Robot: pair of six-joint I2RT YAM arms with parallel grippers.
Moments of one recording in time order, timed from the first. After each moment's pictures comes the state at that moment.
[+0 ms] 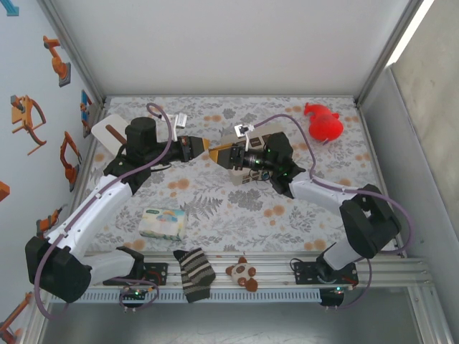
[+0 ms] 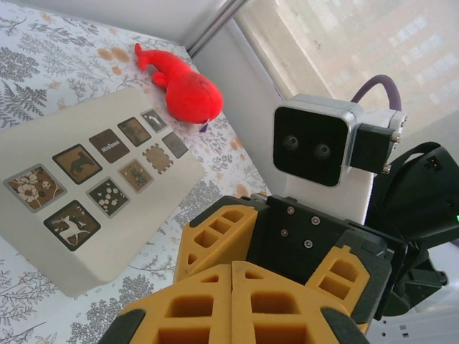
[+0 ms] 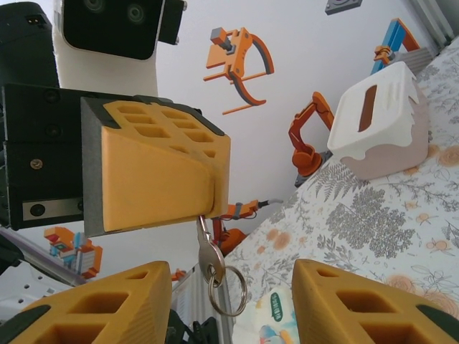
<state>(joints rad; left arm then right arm) -0.47 1.18 1.02 -0.17 0.65 -0.57 0.66 1.54 0.87 0.71 -0.77 0.79</state>
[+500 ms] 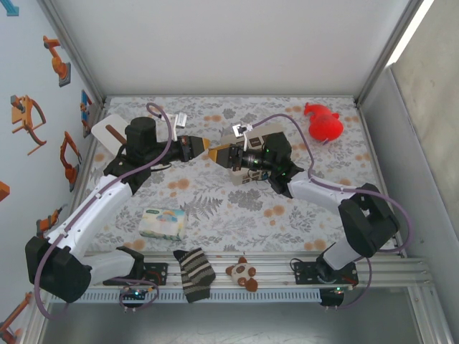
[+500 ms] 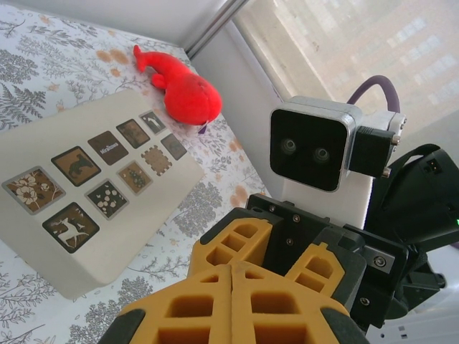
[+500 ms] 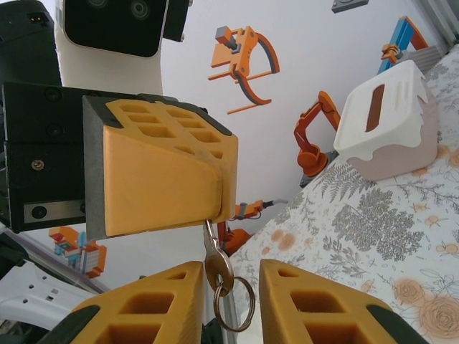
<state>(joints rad) -0.47 1.18 1.02 -0.17 0.65 -0.58 0.67 1.55 0.88 0.72 -0.77 0.80</state>
